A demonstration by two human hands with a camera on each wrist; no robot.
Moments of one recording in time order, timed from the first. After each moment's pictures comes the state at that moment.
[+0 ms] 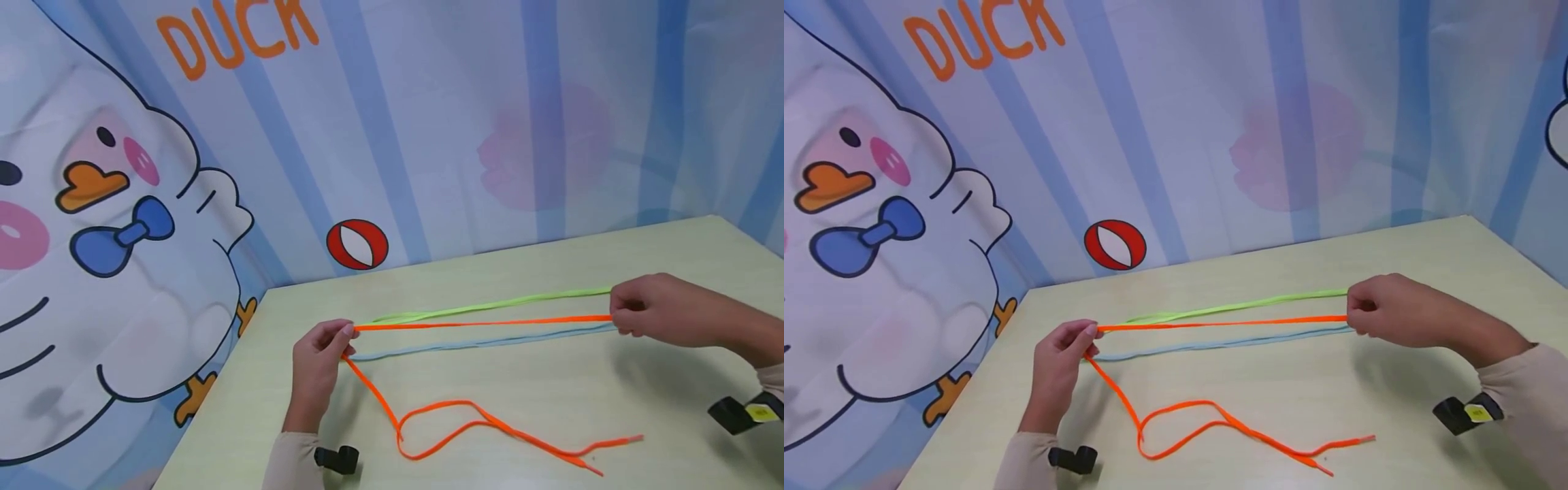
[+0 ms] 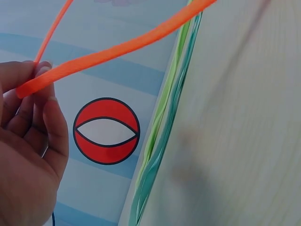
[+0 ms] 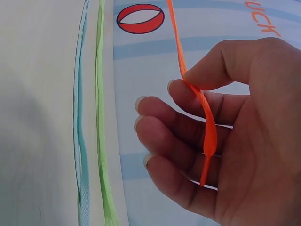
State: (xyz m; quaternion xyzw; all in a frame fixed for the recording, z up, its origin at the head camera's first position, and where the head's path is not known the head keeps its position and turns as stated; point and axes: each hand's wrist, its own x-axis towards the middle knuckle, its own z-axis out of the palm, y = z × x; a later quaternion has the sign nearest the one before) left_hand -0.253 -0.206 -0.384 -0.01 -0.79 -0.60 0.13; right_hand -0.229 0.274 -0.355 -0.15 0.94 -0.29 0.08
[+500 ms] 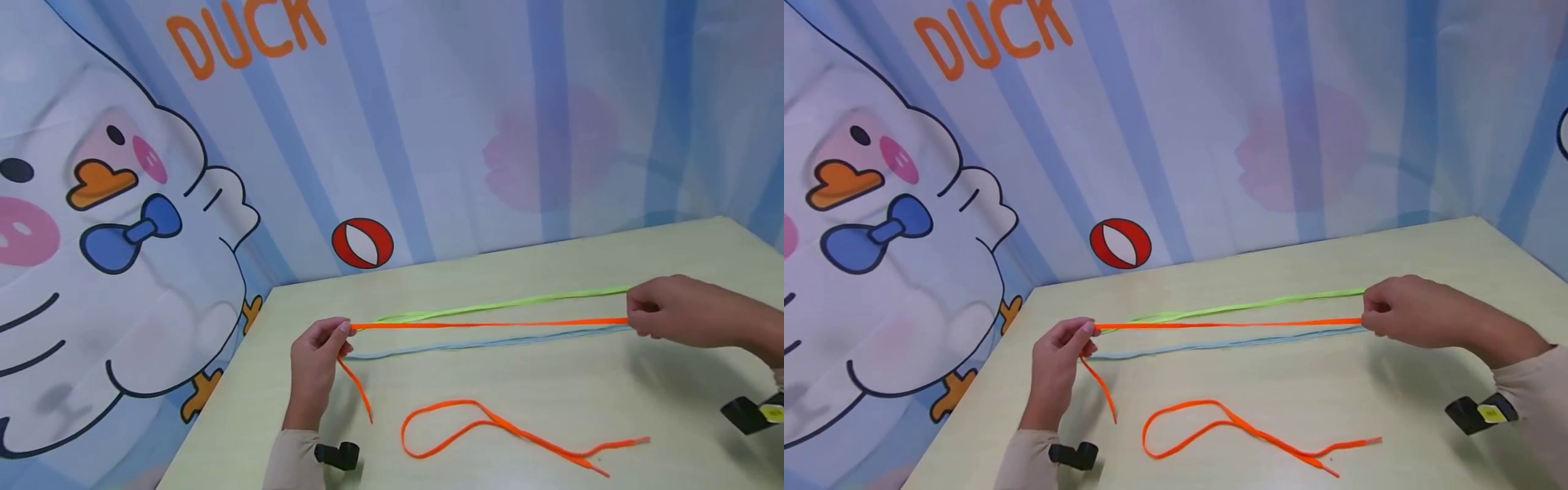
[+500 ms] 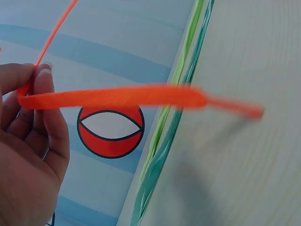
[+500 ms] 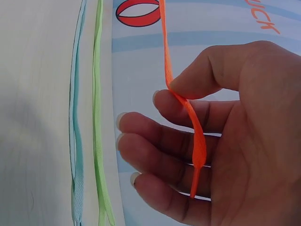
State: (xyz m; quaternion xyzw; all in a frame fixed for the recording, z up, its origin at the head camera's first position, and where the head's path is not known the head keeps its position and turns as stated) left_hand -0.253 -0.218 -0.384 0.02 -0.78 -0.61 0.13; right_hand -0.231 0.278 -0.360 -0.14 0.95 -0.26 0.09
